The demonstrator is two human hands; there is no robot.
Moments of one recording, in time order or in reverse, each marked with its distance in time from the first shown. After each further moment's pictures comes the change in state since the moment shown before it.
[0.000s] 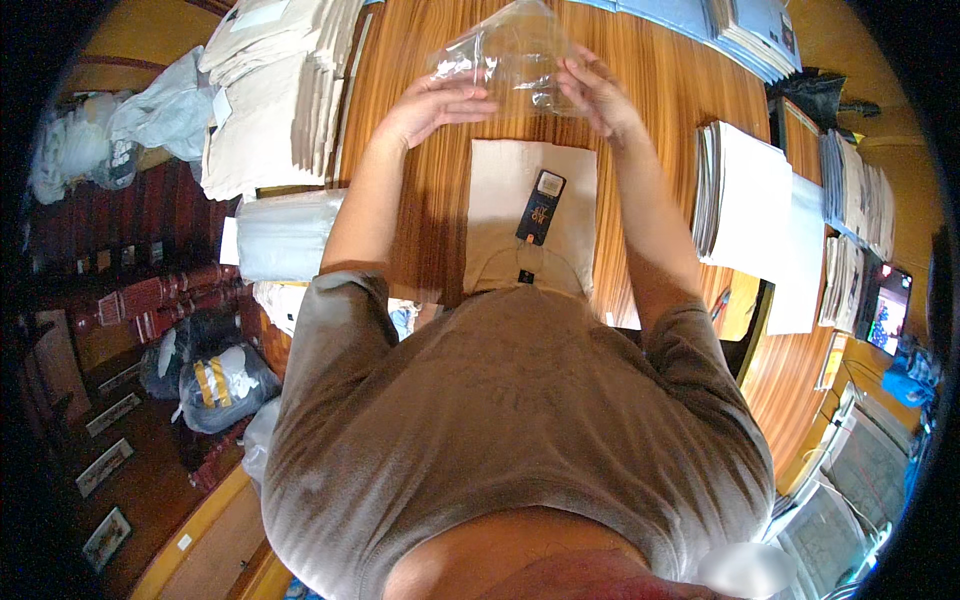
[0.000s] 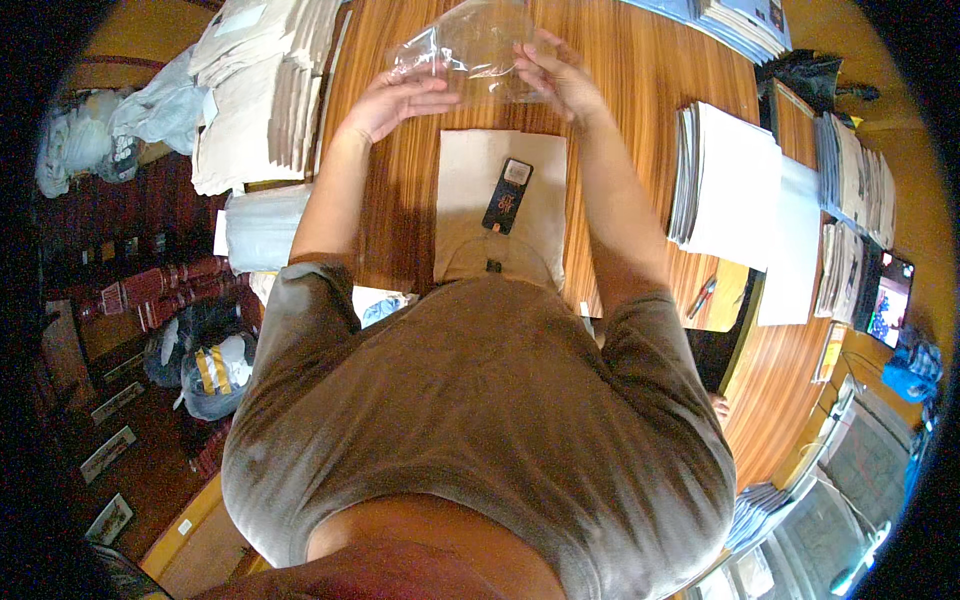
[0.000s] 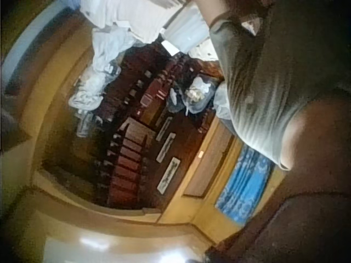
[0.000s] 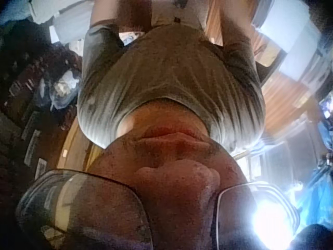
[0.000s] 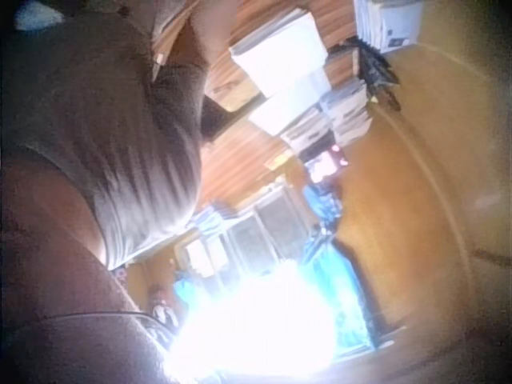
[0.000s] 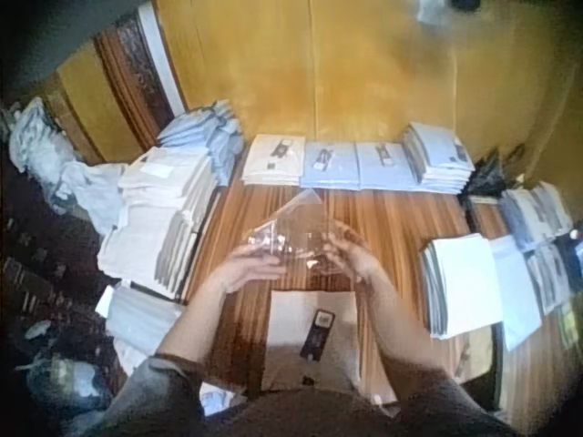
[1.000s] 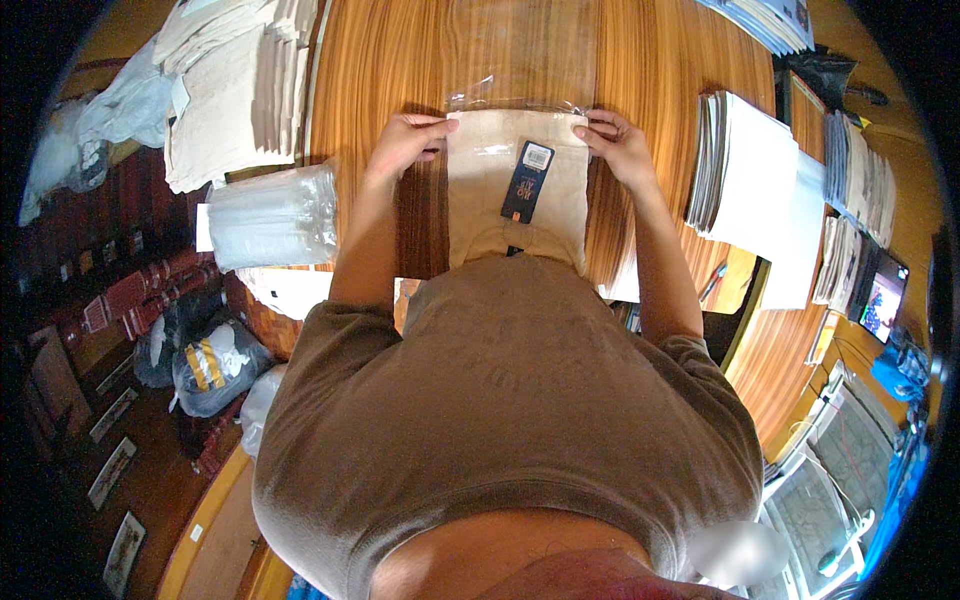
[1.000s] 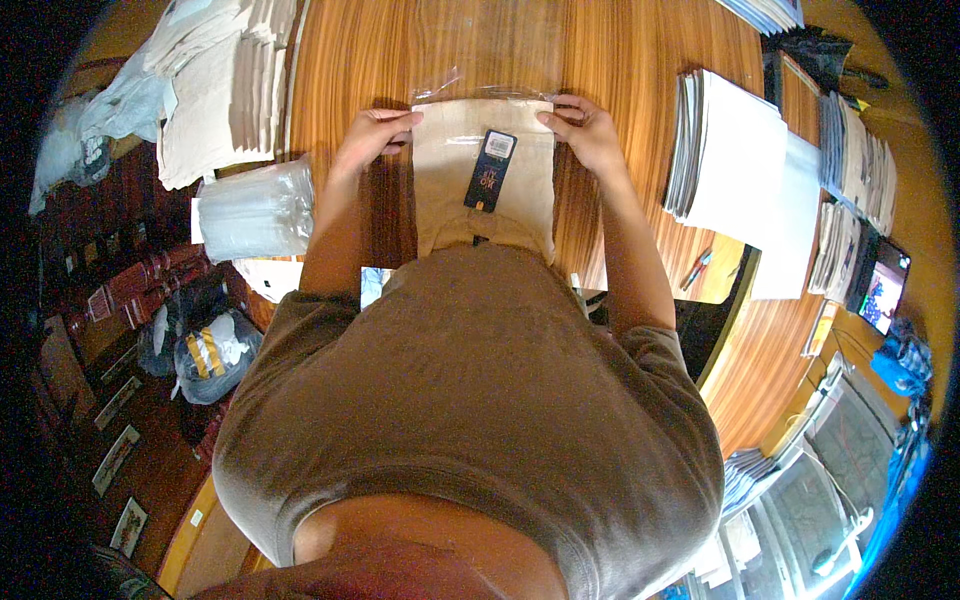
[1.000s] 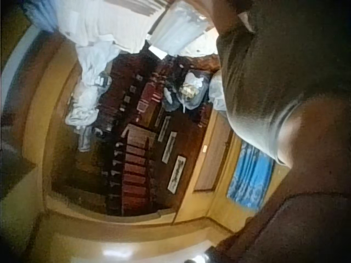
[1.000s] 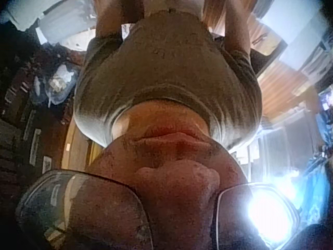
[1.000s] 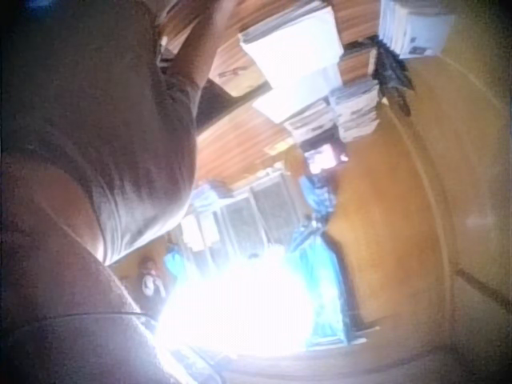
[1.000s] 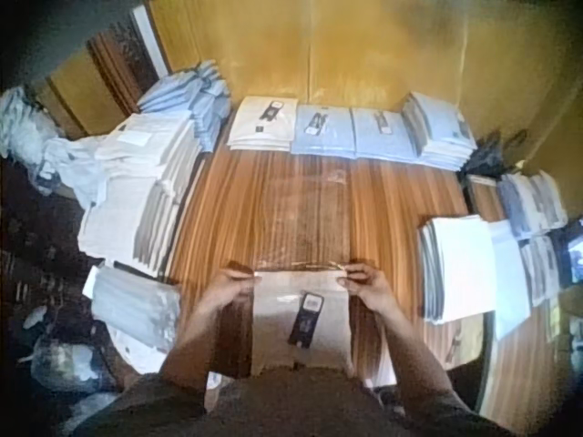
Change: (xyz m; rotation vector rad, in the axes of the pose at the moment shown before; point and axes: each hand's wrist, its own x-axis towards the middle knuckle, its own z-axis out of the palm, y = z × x) left_hand -0.048 -0.095 0.001 0.354 0.394 -0.372; right_hand -0.112 0.058 -0.076 -0.540 0.204 0.144
